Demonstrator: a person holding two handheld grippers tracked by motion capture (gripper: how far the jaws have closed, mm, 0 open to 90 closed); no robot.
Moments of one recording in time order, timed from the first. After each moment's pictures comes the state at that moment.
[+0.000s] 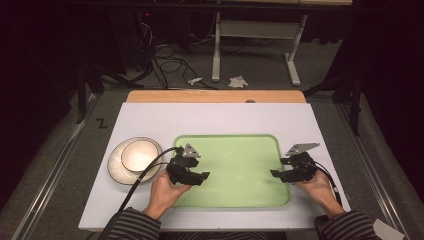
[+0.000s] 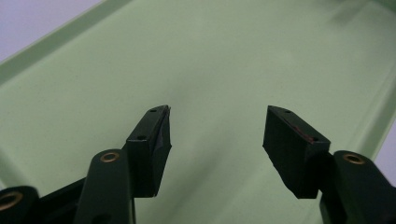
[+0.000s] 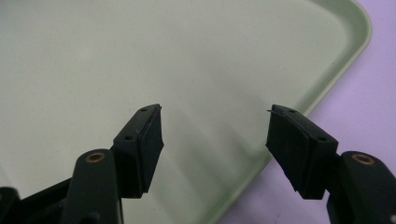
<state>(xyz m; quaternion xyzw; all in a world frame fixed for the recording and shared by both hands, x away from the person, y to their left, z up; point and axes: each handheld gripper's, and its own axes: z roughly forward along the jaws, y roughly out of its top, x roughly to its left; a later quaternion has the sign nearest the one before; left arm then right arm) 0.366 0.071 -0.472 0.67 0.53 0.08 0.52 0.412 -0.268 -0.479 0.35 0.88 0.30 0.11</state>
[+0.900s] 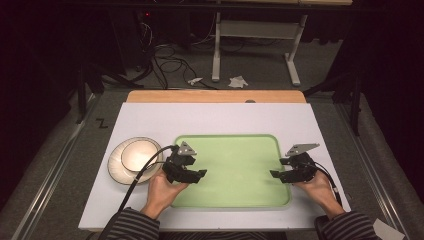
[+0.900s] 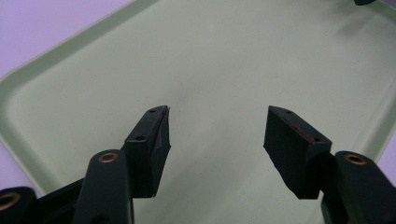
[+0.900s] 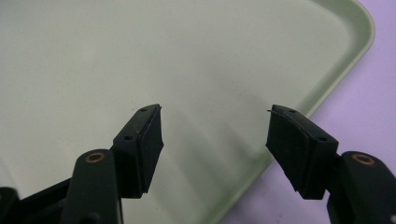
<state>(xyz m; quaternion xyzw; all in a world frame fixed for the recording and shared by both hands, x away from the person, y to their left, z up) 0.367 0.078 -0.465 0.65 0.54 0.08 0.53 0.411 -0.267 -0.479 0.34 0.88 0.30 0.11</state>
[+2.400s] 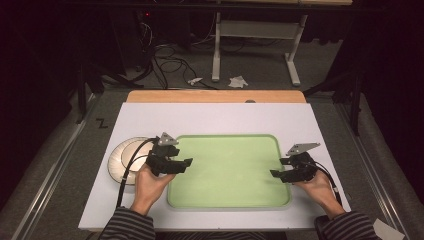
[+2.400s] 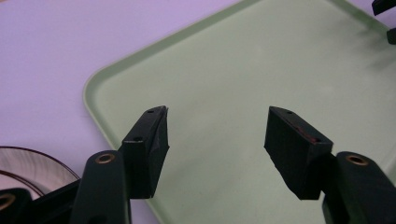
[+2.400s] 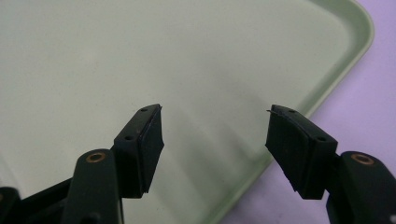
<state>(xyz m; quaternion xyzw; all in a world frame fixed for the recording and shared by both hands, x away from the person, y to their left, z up) 0.379 0.119 -0.442 0.59 0.58 0.12 0.54 0.411 -0.268 -0.478 0.35 0.88 0.31 0.10</state>
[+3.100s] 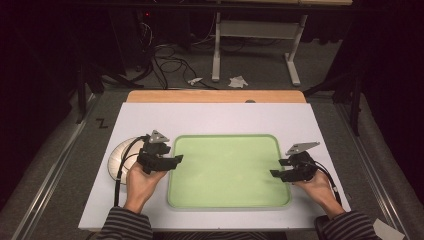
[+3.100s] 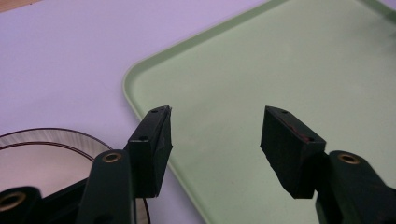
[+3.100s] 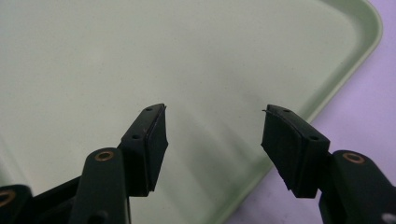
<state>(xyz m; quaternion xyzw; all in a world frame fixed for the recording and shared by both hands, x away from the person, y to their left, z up) 0.383 0.140 -0.441 0.59 0.59 0.15 0.53 0.413 -0.268 -0.477 0.35 0.88 0.31 0.09</state>
